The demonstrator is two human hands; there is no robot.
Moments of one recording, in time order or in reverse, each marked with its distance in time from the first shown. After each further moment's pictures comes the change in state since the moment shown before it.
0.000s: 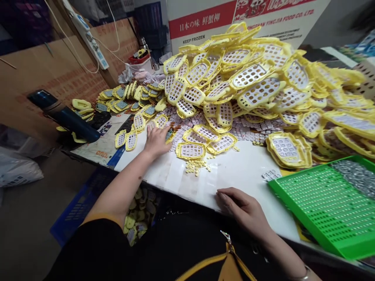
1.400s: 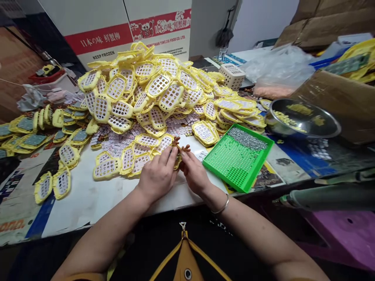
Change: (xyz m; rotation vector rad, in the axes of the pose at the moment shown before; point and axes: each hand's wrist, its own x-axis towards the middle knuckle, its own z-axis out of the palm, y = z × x) left_hand -0.029 0.156 -0.002 -0.382 -0.057 0.526; right_hand 0.067 -0.032 -0.015 0.810 0.434 0.087
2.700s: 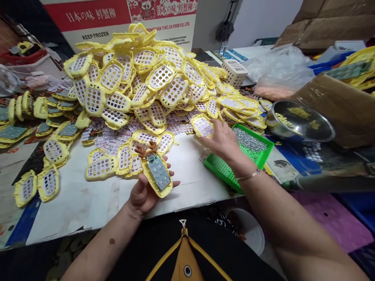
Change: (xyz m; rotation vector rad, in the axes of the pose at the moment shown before) left_hand -0.035 -0.030 0.020 -1.979 -0.049 -0.535; right_hand 0.062 -0.071 -0.065 -1.643 0.253 -0.183
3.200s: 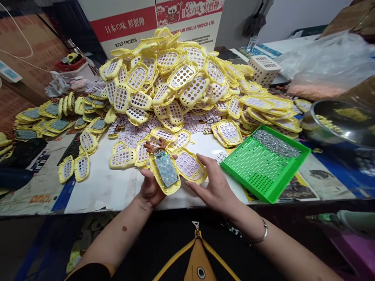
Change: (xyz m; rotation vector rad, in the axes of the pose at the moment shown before) left_hand -0.010 -0.002 -0.004 -0.009 -0.029 0.105; right_hand -0.117 -0.043 0.039 0.774 -0.068 -0.336
